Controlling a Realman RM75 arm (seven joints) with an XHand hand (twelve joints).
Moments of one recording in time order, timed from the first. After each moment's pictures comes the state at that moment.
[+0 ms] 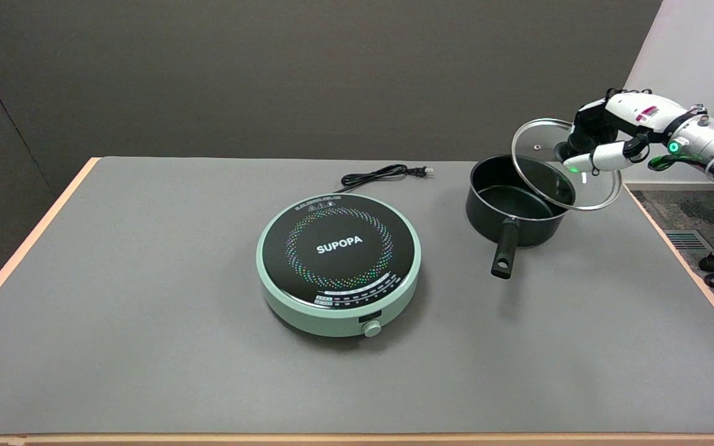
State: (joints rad) arm -0.29 -0.34 1.81 -1.34 -0.03 -0.19 -1.78
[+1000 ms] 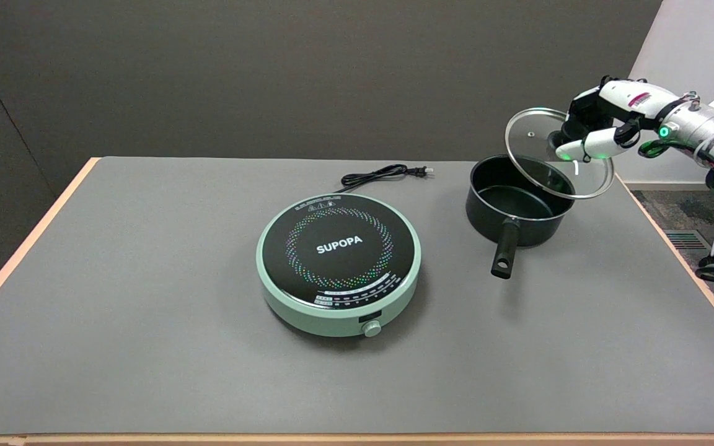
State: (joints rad) arm -0.21 -0.30 1.73 -1.42 0.01 -0.05 -1.75
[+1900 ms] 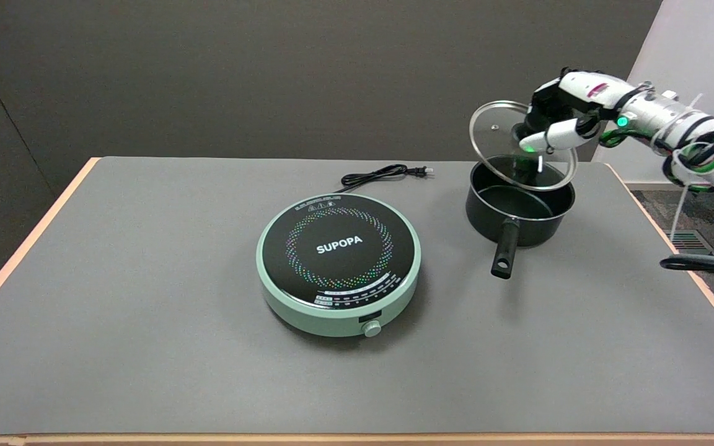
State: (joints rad) arm 0.15 -0.31 1.38 -1.44 0.02 0.01 -1.75
